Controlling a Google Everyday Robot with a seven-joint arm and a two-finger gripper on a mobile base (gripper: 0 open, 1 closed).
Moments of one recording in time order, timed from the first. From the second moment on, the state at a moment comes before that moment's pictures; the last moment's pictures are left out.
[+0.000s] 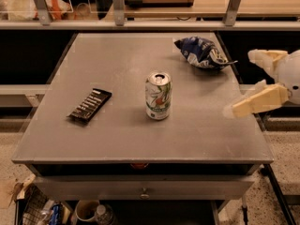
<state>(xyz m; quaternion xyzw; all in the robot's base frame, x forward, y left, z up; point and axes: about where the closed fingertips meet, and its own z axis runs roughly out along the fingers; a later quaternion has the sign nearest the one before) 0.467 -0.199 0.956 -0.43 0.74 0.20 0.47</state>
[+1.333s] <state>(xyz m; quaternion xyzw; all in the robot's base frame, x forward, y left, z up) 0.486 -0.113 0.900 -0.47 0.71 0.24 0.47</state>
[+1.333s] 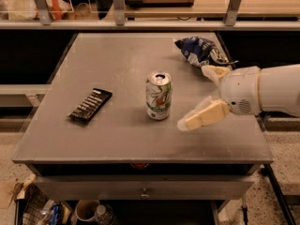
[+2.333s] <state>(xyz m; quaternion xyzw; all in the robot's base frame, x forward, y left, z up) 0.508 -0.060 0.877 -0.46 0.69 0.27 0.48</state>
